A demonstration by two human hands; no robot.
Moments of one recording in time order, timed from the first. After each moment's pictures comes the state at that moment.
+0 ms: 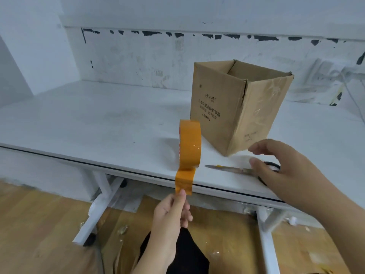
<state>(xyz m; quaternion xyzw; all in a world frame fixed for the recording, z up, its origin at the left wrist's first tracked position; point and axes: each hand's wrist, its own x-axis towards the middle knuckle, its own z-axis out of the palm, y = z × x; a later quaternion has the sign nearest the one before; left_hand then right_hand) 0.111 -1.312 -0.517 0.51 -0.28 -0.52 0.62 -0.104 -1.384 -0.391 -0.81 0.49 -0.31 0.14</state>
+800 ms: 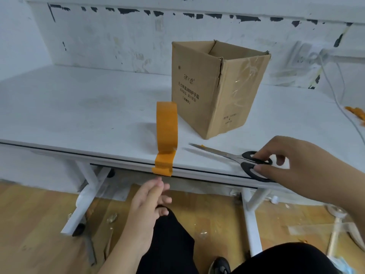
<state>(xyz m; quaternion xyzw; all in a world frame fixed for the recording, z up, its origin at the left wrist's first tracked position) 0.115 -1.300 -0.522 0.51 -0.28 -0.52 0.62 -0.157 -1.368 -0.374 -0.83 0.52 -0.14 0.10</state>
